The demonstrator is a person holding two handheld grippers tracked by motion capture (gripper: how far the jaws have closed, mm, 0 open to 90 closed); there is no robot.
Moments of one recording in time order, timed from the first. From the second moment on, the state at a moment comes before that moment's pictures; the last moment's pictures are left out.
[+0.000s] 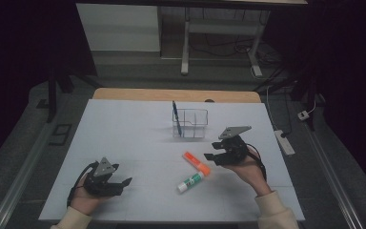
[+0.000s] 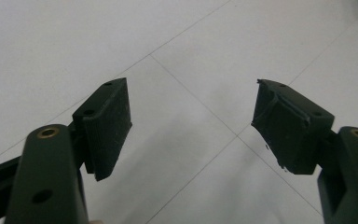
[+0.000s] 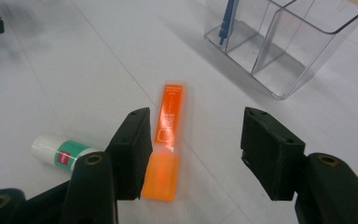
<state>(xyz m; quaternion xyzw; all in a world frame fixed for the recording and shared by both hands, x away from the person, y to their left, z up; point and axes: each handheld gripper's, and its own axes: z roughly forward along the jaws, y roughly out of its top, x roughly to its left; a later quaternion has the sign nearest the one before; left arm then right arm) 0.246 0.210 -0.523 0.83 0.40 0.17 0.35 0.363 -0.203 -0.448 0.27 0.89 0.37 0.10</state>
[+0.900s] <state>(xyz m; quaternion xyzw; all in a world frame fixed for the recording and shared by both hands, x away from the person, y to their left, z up) 0.246 0.209 -0.523 0.83 0.39 0.17 0.35 0.360 -0.176 -0.468 0.25 0.92 0.29 0.08</state>
